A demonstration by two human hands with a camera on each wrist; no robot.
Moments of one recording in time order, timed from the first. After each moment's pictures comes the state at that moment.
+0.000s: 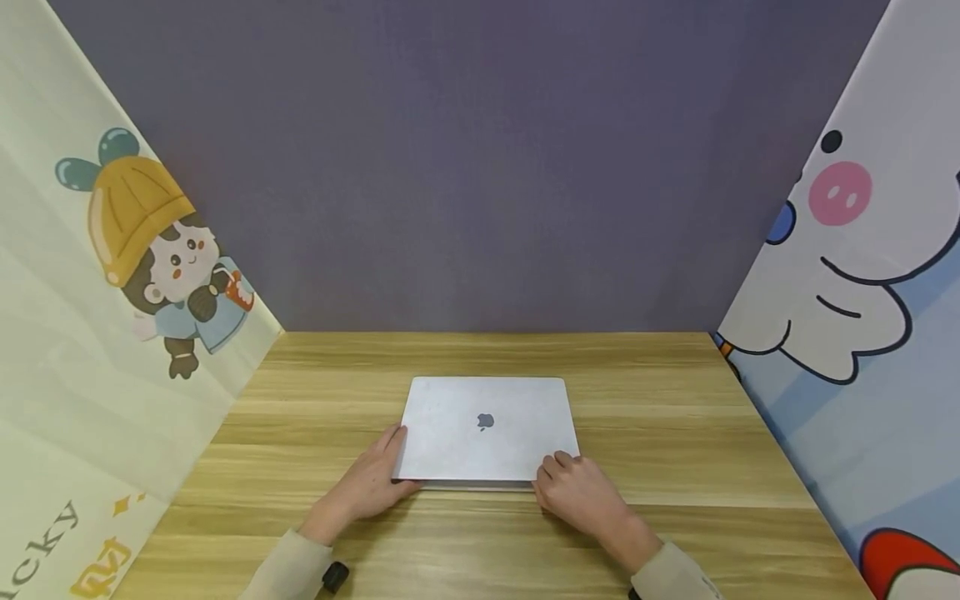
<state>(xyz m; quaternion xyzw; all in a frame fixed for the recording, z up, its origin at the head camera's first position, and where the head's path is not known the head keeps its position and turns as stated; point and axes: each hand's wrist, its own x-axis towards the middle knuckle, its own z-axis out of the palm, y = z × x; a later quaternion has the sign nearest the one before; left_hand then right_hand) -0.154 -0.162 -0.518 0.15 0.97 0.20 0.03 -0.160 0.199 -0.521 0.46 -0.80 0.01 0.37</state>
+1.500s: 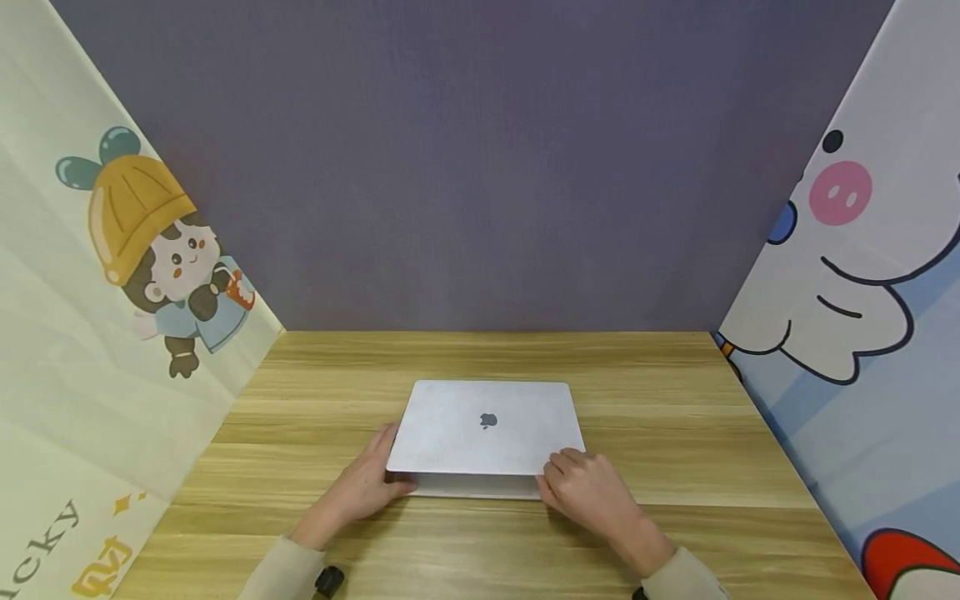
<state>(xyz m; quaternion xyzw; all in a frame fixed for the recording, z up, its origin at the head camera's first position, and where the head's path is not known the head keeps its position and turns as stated) -0.149 -0.172 -0.519 0.16 0.95 0.26 0.00 -0.153 0.203 -0.501 0.44 -0.81 0.07 0.37</state>
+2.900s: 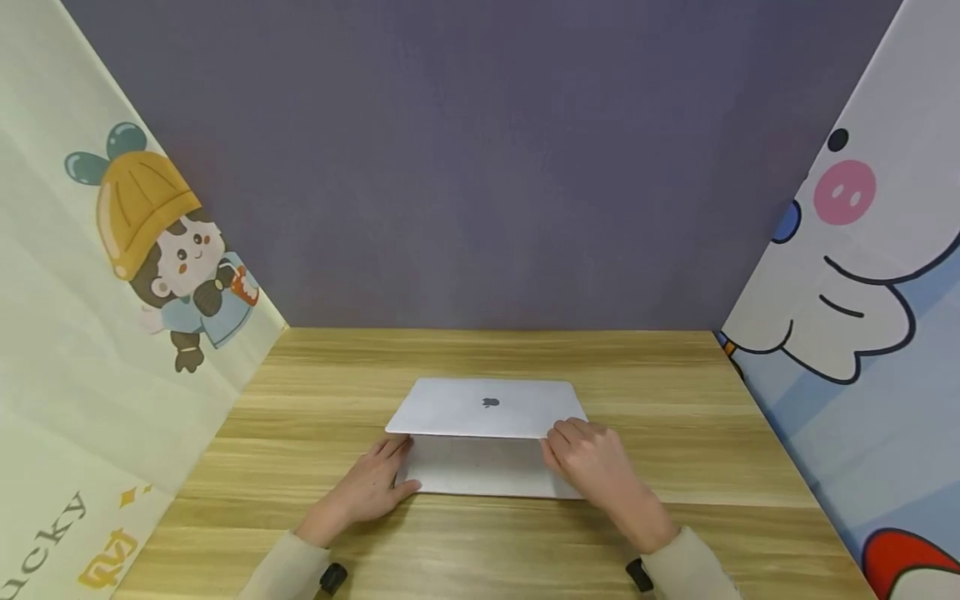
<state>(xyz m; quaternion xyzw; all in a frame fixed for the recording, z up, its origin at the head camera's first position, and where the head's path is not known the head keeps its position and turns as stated) -0.142 -0.169 -0.517 0.20 0.97 0.15 0.05 -0.169 0.201 -0.467 0.43 -0.80 0.09 0.41</state>
